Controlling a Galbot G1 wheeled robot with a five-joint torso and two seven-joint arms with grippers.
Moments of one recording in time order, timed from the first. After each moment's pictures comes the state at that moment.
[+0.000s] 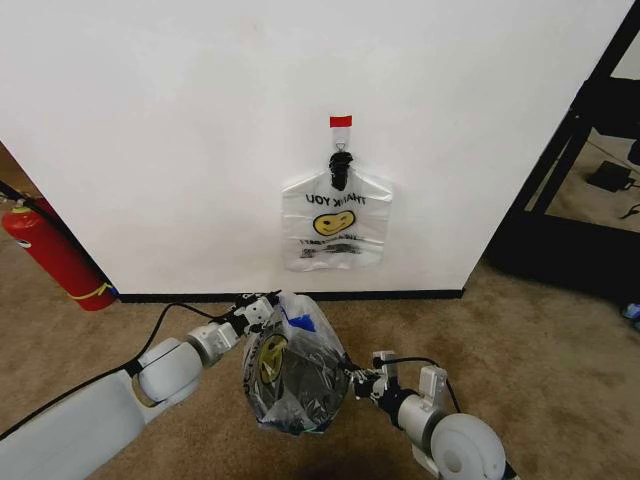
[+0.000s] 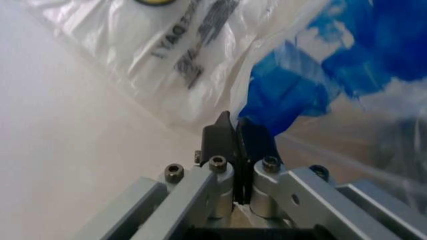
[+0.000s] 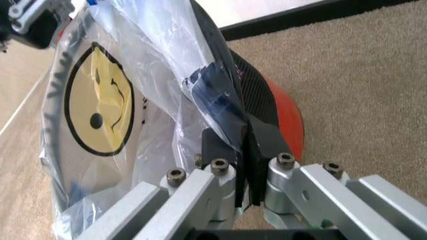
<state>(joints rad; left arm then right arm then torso) 0.82 -0.60 0.22 -1.83 -0.16 0.09 0.01 -1.42 1.14 0.21 2.07 0.85 -0.52 0.08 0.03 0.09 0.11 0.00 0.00</state>
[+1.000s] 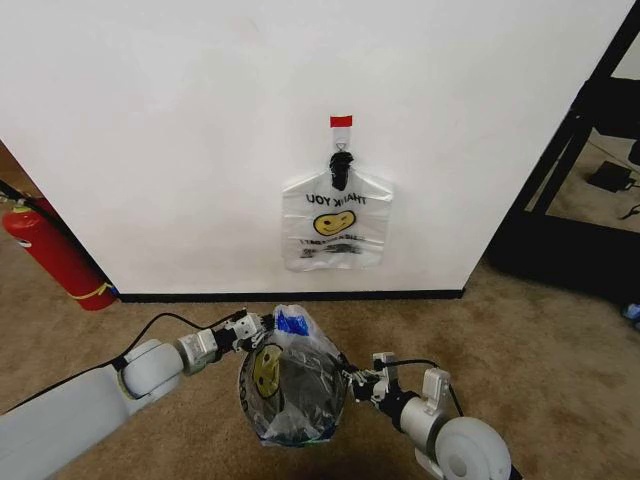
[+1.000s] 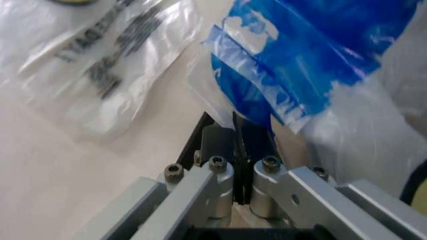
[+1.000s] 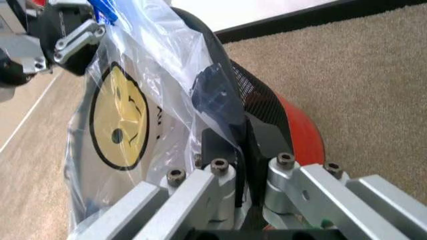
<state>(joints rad) 0.65 -0.54 0.43 -1.68 -0.40 -0.17 0.24 -1.44 1.10 0.20 2.07 0.85 -0.48 0.03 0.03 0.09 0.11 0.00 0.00</state>
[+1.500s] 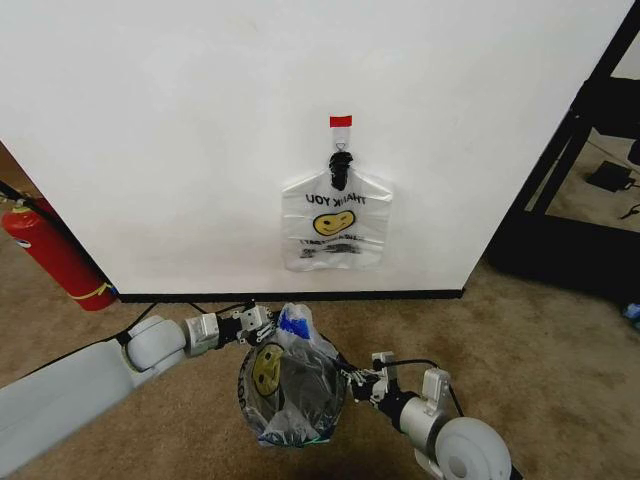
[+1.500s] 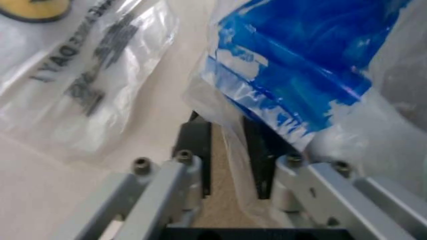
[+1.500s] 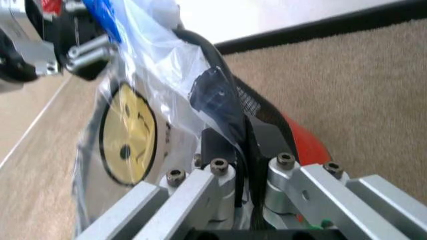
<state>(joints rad) 0.54 -0.53 0.49 -1.66 -0.37 -0.16 0.36 -1.42 1.11 0.20 2.08 0.87 -0.46 0.03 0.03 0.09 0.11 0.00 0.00</state>
